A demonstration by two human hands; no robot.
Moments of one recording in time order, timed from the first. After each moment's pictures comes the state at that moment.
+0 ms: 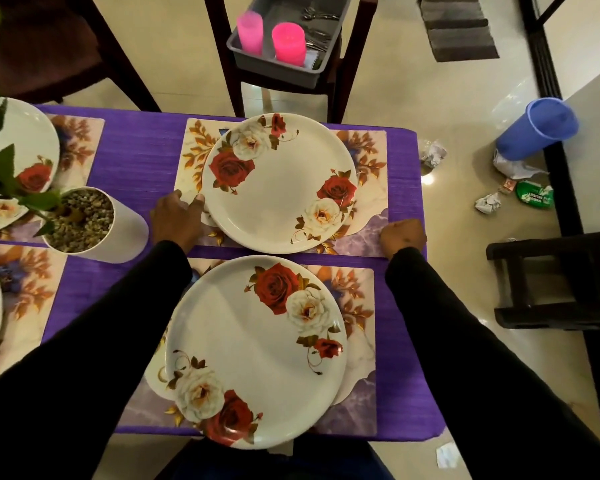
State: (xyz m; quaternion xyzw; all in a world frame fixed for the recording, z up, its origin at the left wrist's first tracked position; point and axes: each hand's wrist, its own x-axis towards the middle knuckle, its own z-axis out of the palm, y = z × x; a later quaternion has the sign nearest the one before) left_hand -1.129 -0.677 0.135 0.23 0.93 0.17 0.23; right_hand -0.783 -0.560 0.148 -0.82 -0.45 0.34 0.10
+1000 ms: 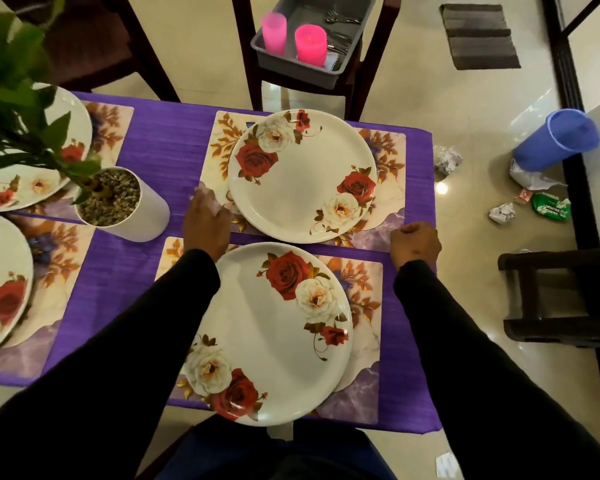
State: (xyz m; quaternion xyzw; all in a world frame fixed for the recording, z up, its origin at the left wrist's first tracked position) left_hand -1.081 -0.713 0.152 0.30 0.90 0.23 0.22; right_hand -0.773 -0.592 0.155 -0.80 -0.48 0.31 0.15
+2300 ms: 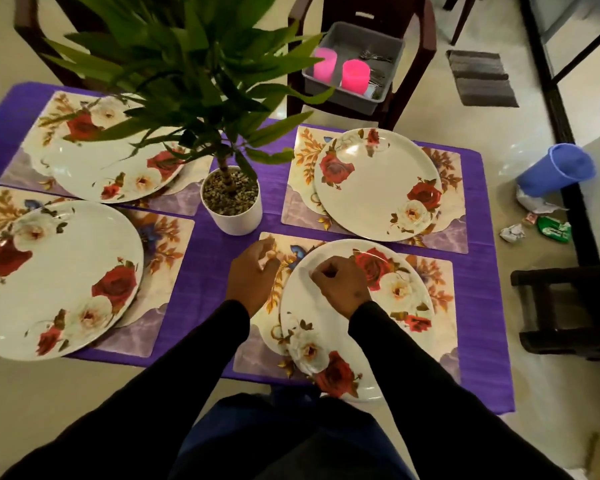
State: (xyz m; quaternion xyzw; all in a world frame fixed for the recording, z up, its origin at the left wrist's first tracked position) left_hand -1.137 -0.874 0.184 0.34 0.80 0.37 0.34; right_hand -0.972 -0.799 0.190 -0.58 -0.67 0.46 0.06
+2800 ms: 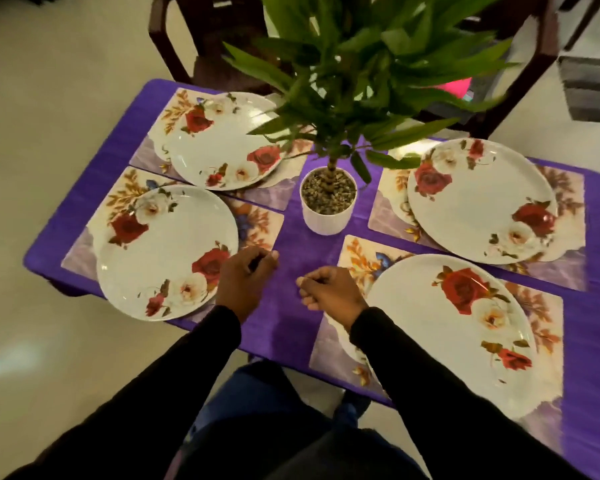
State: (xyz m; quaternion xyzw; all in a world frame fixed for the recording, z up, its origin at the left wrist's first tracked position) left_hand -1.251 -0.981 0.195 0.30 0.82 0.43 0.24; right_hand -1.101 -0.875 0.206 -0.47 -0.58 0.67 0.01
